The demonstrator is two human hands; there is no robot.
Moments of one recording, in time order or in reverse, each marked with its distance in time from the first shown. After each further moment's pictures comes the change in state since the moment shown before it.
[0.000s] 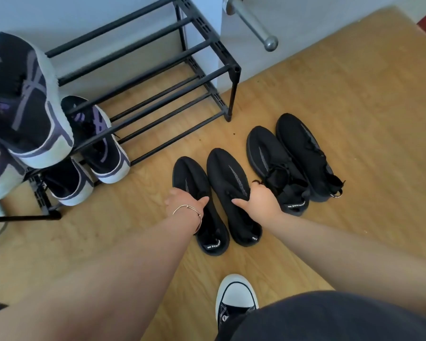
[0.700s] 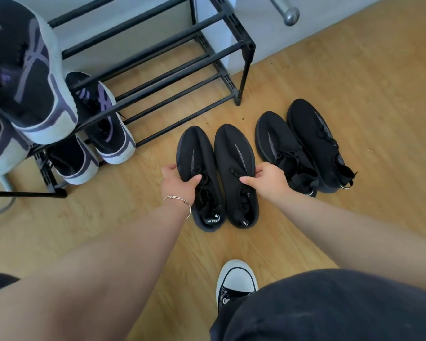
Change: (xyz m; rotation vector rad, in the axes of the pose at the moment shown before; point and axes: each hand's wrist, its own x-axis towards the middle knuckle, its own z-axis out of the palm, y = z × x) left_hand 0.016 -0.034 -0.010 -0.492 0.049 0.200; right_hand 0.024 0.010 -0.006 0.432 -0.039 0.059
